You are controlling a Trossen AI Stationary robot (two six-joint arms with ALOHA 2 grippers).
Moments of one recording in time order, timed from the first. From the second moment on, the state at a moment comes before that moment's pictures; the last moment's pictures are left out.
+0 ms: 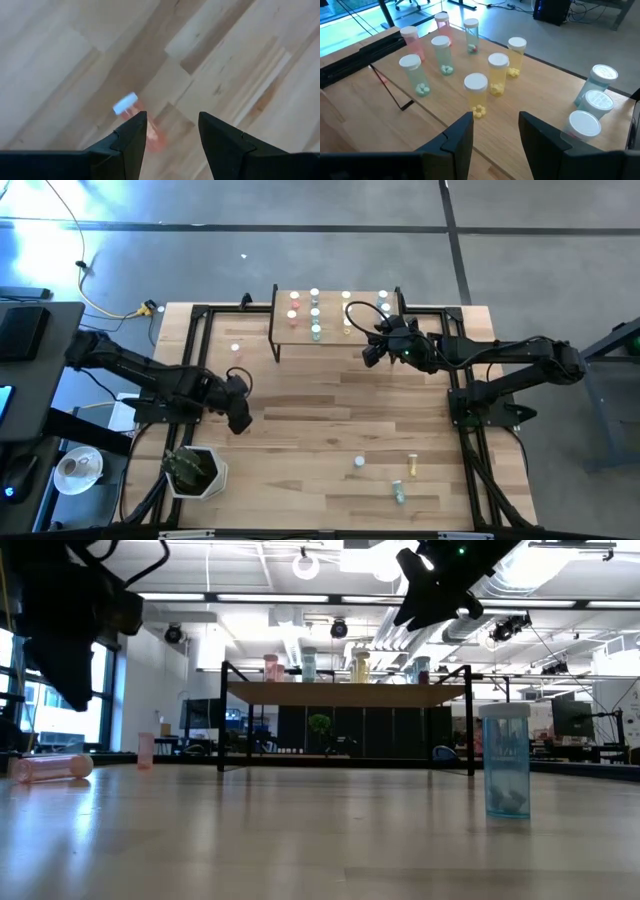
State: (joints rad) left arm -0.16 1.01 0.63 -0.87 -0.16 -1.00; right arm -0.12 1.20 0.95 -0.32 0.64 0.43
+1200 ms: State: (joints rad) left arm -0.33 1.21 0.63 -0.94 -0.21 -1.39; right arm -0.12 1.20 0.95 -0.32 0.59 0.42
